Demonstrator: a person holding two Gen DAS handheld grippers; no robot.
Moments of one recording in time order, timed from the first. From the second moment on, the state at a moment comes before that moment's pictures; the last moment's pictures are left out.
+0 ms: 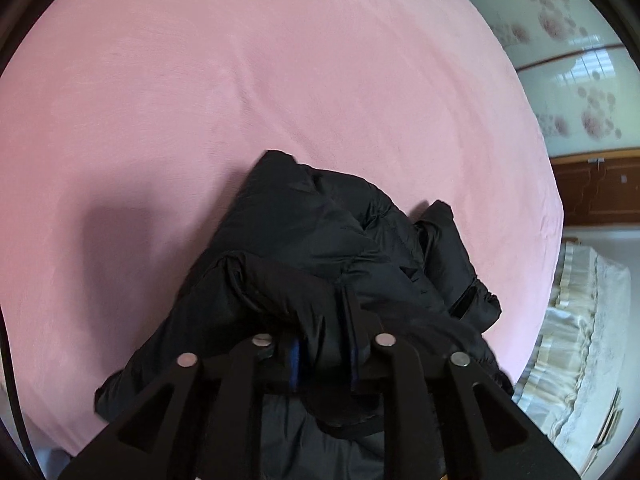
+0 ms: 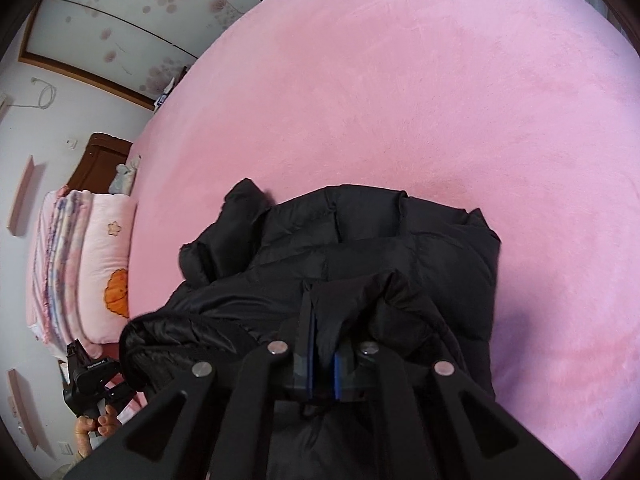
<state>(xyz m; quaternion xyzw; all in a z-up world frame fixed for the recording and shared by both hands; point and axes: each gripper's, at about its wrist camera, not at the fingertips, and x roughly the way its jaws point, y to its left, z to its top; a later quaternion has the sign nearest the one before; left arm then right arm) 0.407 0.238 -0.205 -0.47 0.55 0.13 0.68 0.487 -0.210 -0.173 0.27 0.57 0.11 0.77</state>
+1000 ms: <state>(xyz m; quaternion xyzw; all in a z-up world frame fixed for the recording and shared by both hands) 0.465 0.184 -0.134 -0.03 0.52 -0.14 0.84 0.500 -0.175 -0.121 -0.16 0.49 0.27 0.81</state>
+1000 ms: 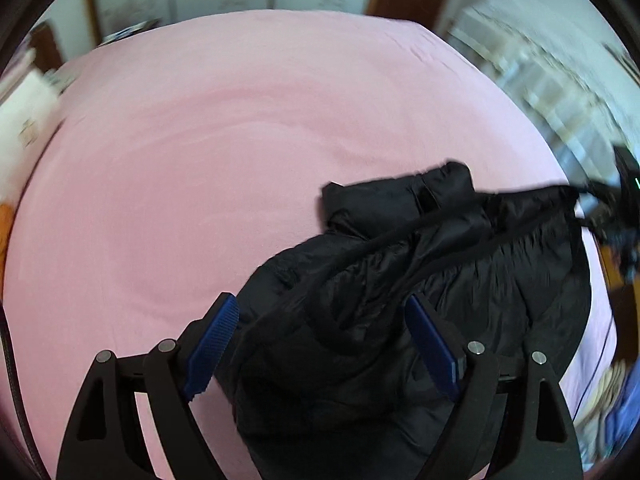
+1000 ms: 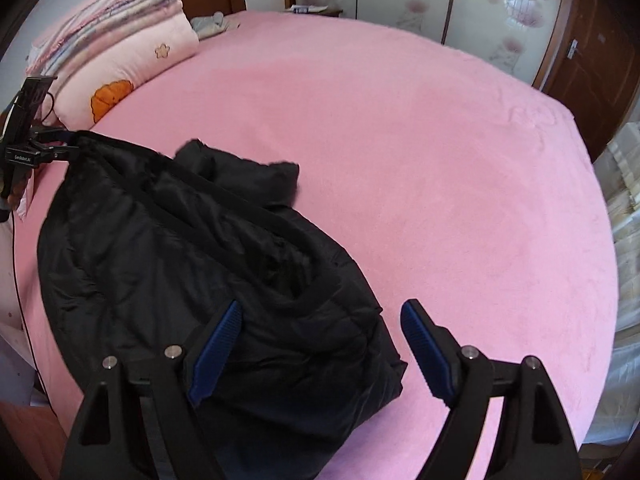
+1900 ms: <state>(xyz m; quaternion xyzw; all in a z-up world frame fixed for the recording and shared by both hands) 0.553 0.174 -0.213 -0.06 0.60 0.03 0.80 0.570 -0.180 -0.194 0.04 0.55 0.11 0.82</state>
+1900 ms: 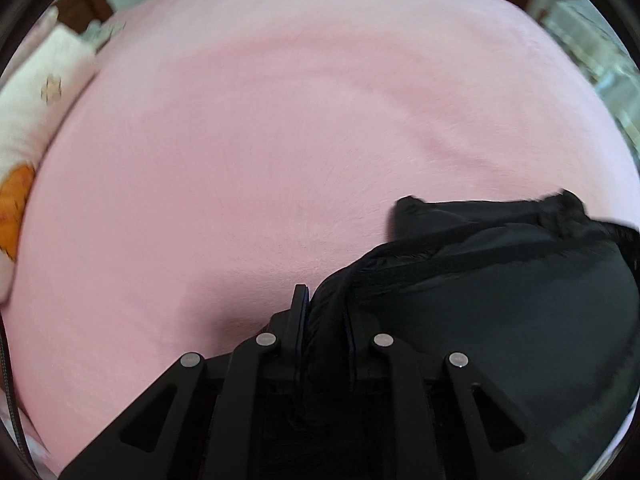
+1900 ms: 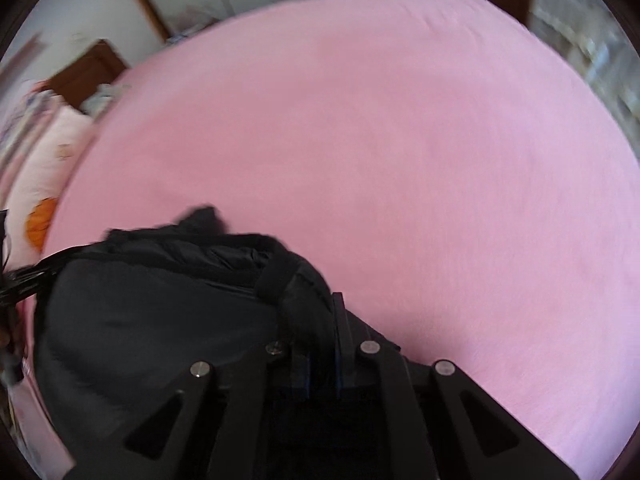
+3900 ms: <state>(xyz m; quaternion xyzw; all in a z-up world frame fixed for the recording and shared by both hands) 0.427 0.107 -0.201 -0.05 0.45 0.15 0.88 0.443 -0.079 -0.194 -0.09 0.41 0.02 0.91</state>
